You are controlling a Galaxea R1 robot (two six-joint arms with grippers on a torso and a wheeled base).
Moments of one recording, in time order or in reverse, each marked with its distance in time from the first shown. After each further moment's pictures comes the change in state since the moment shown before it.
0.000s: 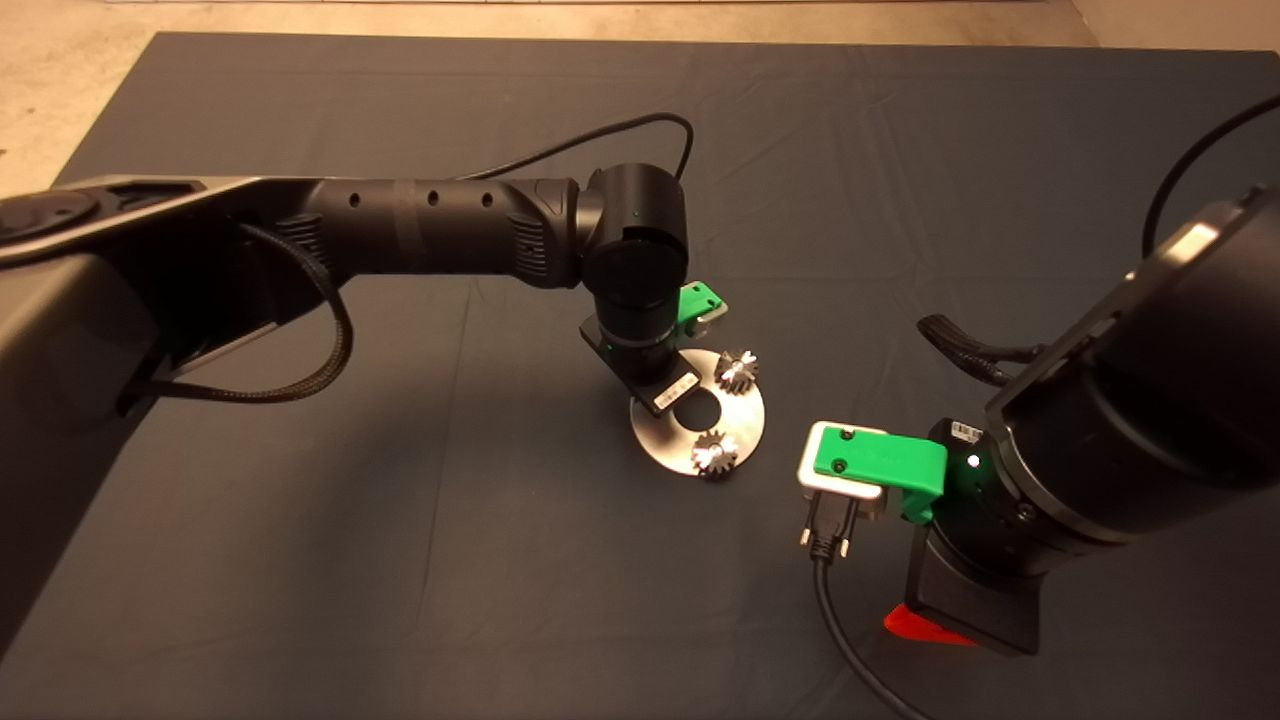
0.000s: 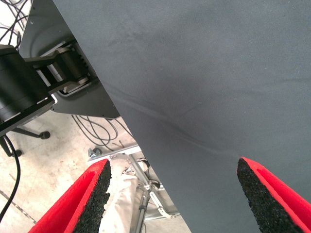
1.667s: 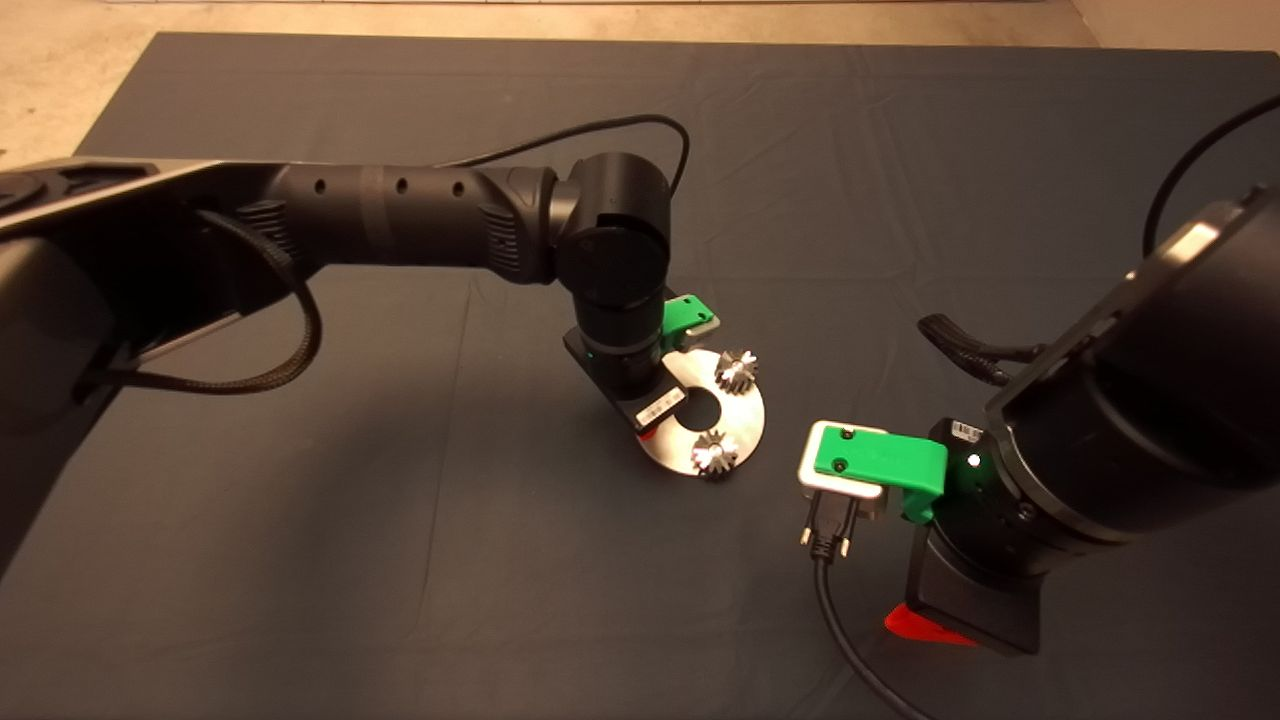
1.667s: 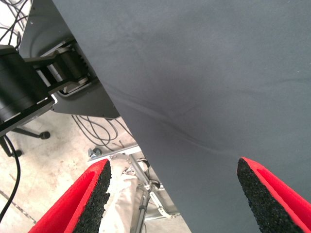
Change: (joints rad) left arm -0.029 -0.077 0.128 -0.119 0.013 -0.020; right arm 0.000 -0.002 0.000 0.000 0.000 0.000
